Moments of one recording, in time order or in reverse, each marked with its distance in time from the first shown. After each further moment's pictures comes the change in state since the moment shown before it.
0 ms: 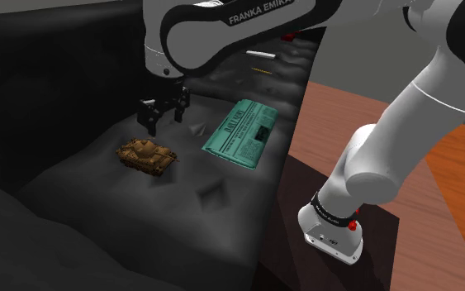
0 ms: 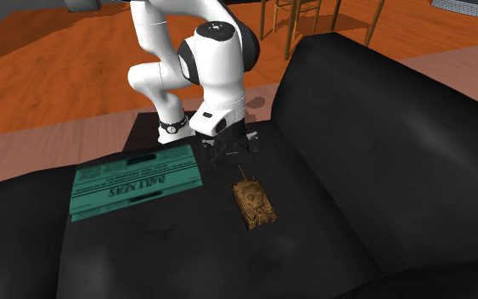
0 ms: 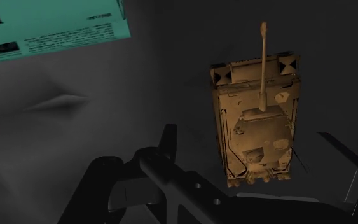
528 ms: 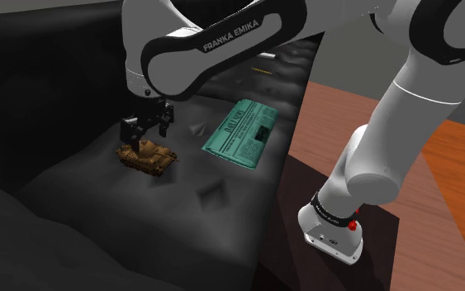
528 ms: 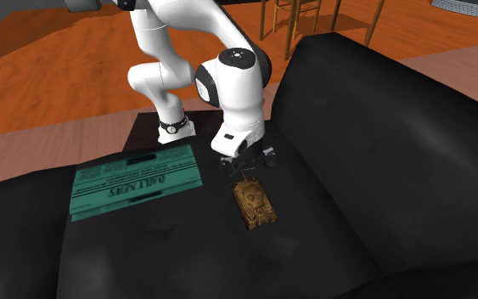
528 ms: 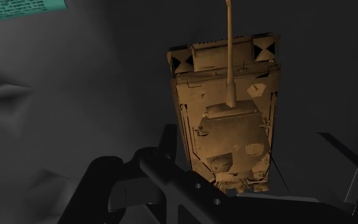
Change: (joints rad) arm 0.027 0.148 0.034 0.054 -0.037 0.099 0.044
